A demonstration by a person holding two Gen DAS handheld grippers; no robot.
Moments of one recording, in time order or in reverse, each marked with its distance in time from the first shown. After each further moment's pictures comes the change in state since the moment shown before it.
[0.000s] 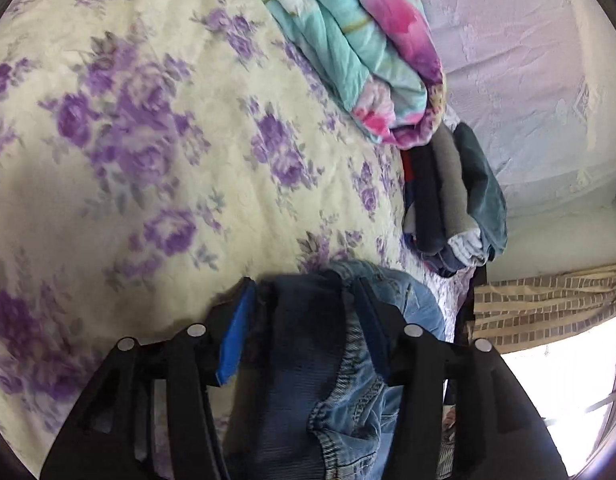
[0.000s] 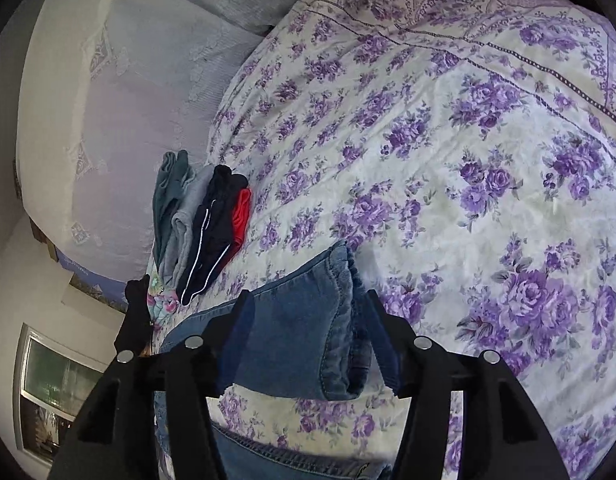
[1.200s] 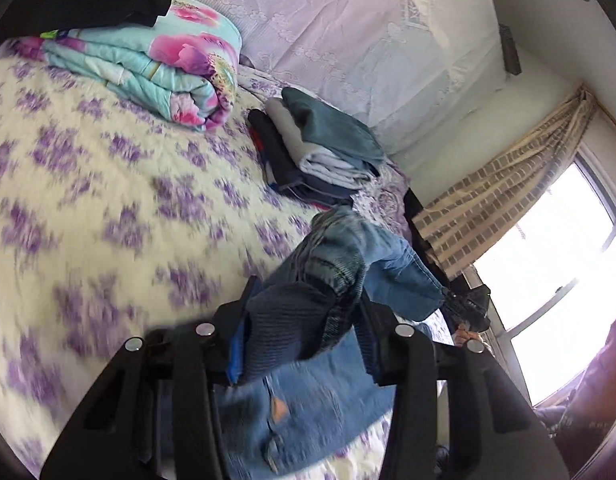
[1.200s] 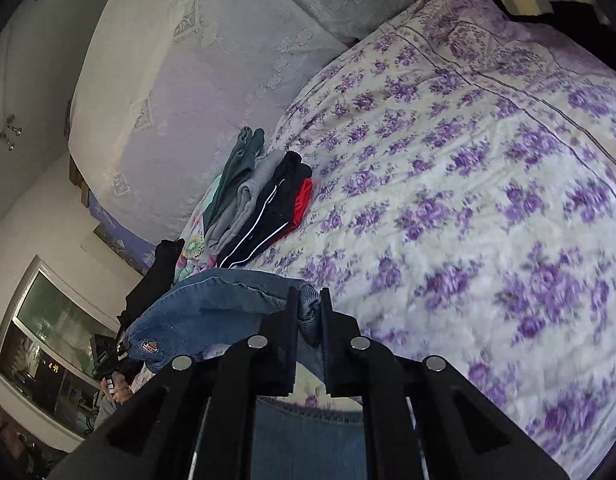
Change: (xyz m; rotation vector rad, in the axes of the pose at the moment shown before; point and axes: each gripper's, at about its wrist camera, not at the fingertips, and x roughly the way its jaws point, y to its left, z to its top) left arm -0.093 -0.079 -0.156 0.479 -0.123 -0.195; right arm -0.053 0.041 -0.048 -0.237 -0.051 0.108
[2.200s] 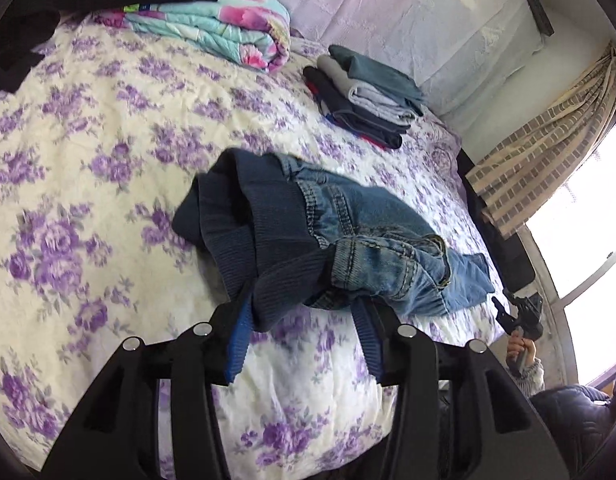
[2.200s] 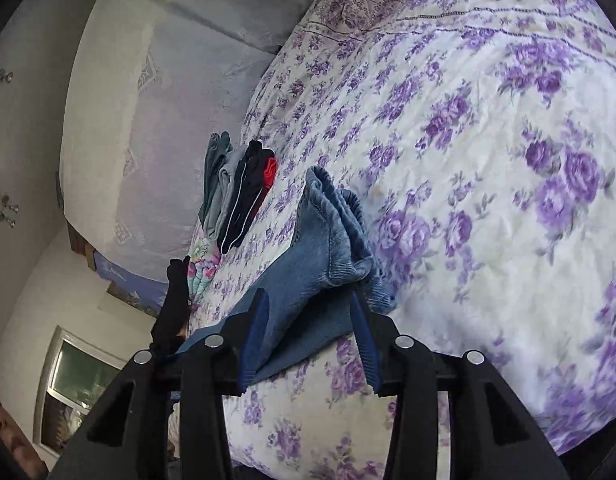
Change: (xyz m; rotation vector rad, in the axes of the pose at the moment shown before) left arm -0.051 -0.018 -0.120 0.021 0.056 0.267; right arm -0.080 -0.034 -0.164 0.310 -0.085 0.018
